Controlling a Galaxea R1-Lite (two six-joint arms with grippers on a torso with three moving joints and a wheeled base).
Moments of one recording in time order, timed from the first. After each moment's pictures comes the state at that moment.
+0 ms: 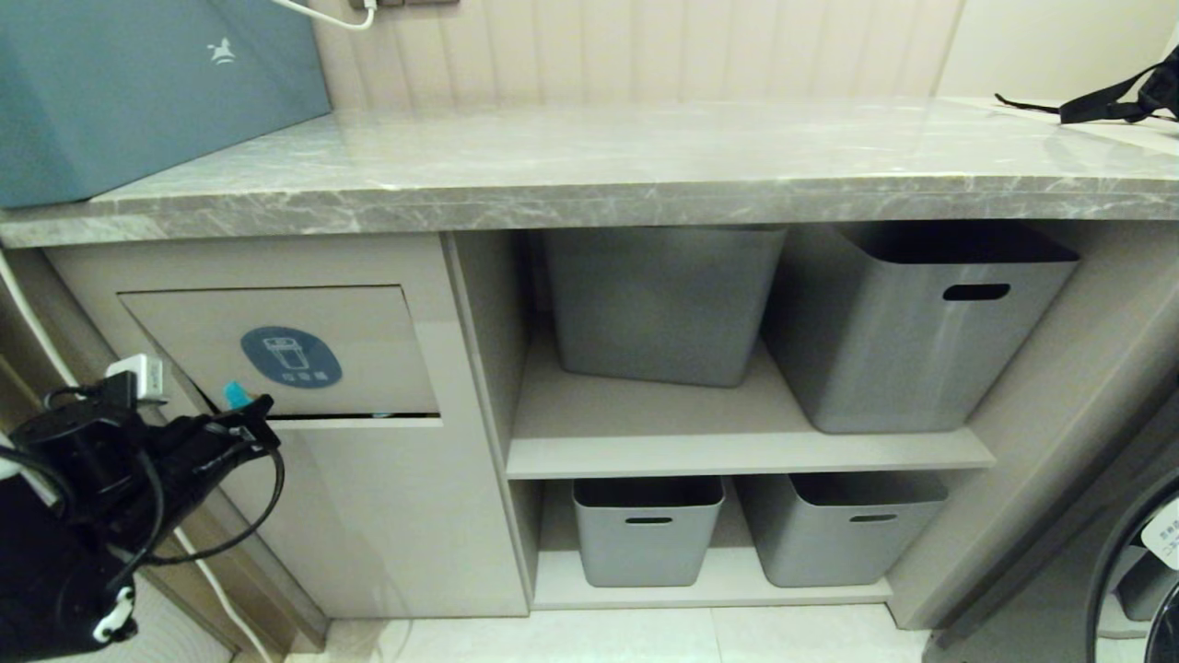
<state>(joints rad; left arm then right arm) 0.19 2.03 -0.47 -1.52 -0.18 -0.23 0.01 0.00 0.00 0.00 0.00 0.00</state>
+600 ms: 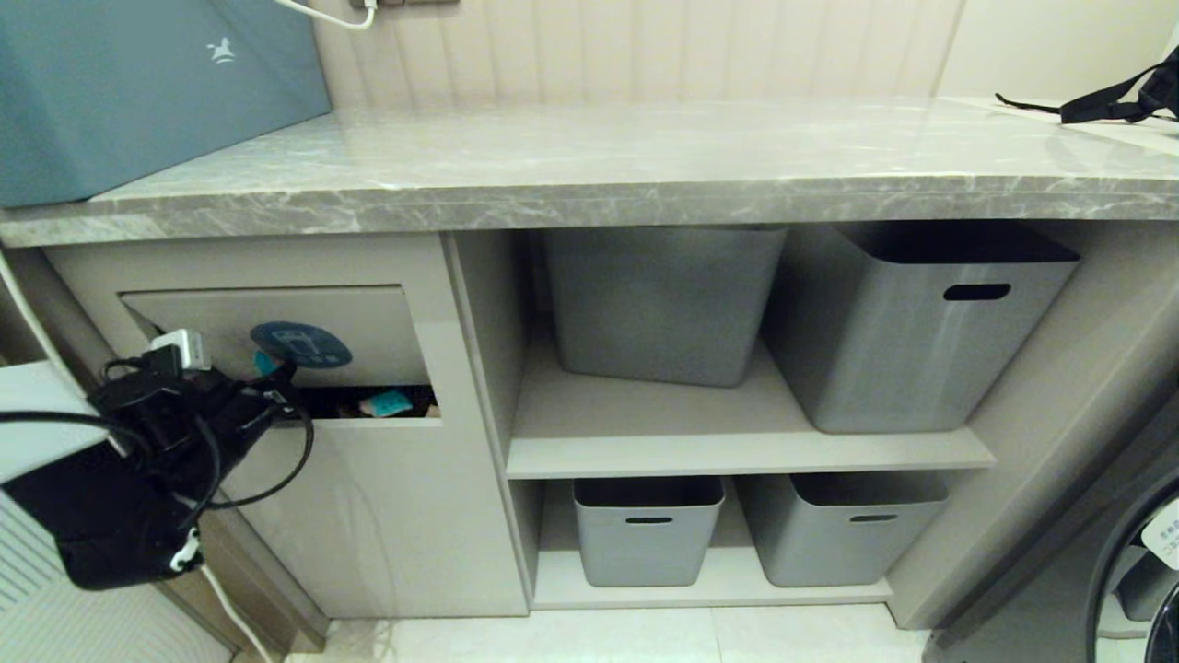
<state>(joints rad) 0.17 2.21 -0.77 -1.52 -0.17 -0.27 0.01 0.00 0.00 0.00 0.00 0.00</state>
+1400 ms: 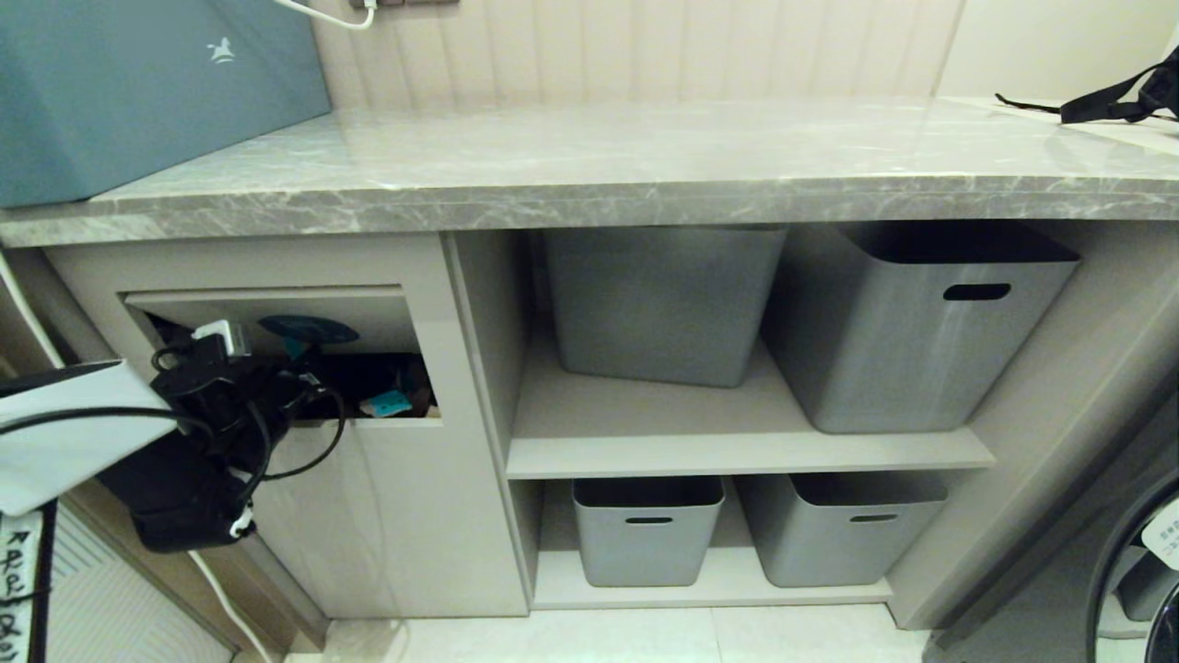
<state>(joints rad) 0.13 2.35 -0.99 -1.52 -0.11 -0.27 0.01 0.00 0.00 0.00 0.00 0.00</state>
